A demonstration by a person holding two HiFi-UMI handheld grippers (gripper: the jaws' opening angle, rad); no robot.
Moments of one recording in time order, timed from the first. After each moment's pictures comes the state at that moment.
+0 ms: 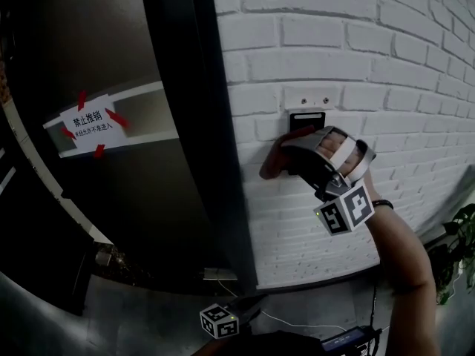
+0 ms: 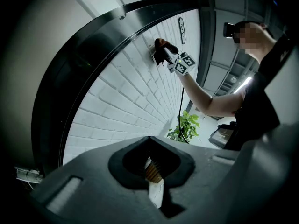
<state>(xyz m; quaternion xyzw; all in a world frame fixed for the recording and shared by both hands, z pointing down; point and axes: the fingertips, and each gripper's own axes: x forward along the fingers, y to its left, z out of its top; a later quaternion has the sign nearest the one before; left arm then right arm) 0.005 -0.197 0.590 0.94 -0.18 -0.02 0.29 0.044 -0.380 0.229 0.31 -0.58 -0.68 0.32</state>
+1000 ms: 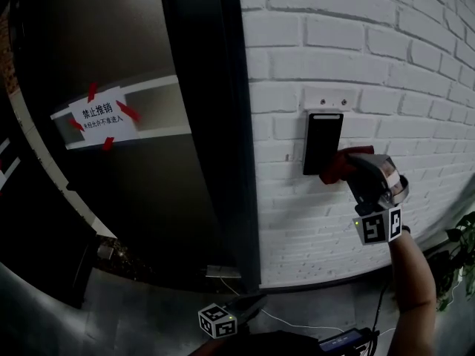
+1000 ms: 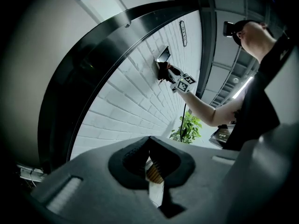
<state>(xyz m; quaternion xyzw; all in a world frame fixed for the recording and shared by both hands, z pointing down) -0.021 -0.199 0.594 0.94 -0.20 -0.02 0.29 0.149 -0.374 0.252 0.46 -0.62 -0.58 0.28</state>
